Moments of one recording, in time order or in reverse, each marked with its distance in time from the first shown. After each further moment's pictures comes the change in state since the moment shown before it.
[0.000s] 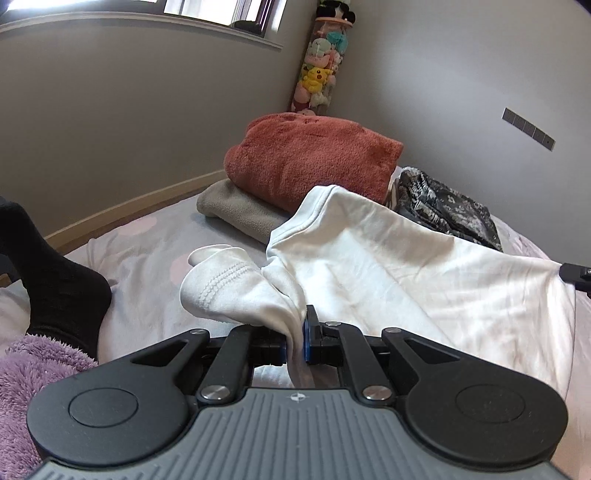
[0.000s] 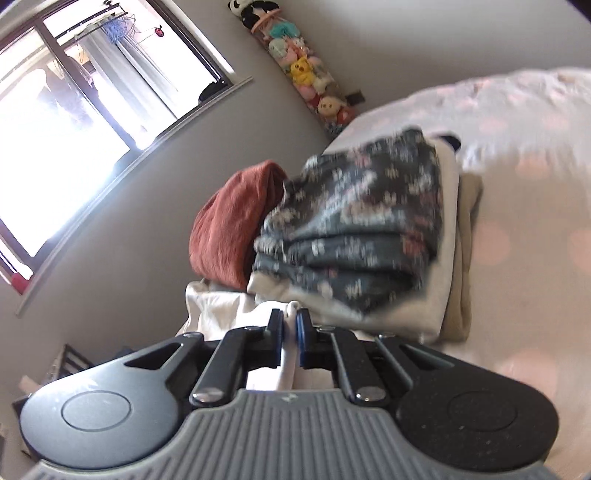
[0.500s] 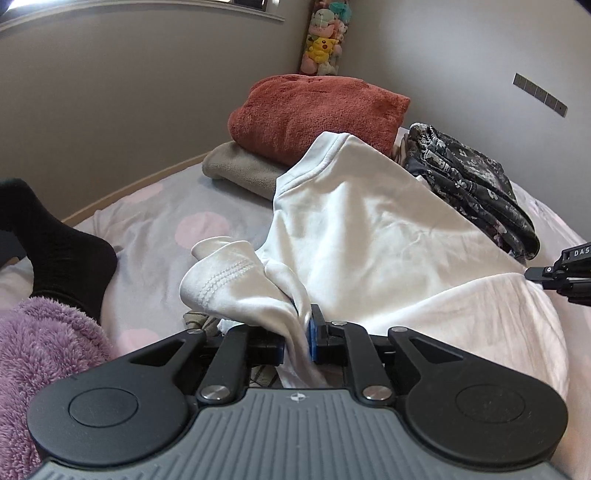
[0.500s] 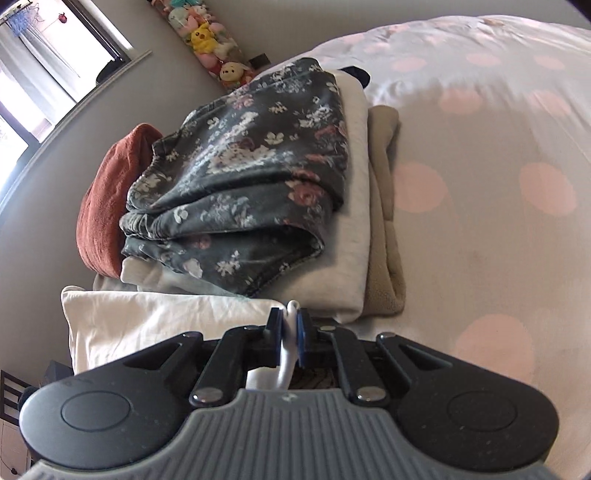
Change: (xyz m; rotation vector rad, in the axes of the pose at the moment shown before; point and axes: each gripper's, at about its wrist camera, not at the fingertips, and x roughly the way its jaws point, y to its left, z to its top) left arm 0.014 -0.010 -0.023 0.074 0.085 0.089; right arm 0.069 -0.058 -0.028 0.141 0.127 -0.243
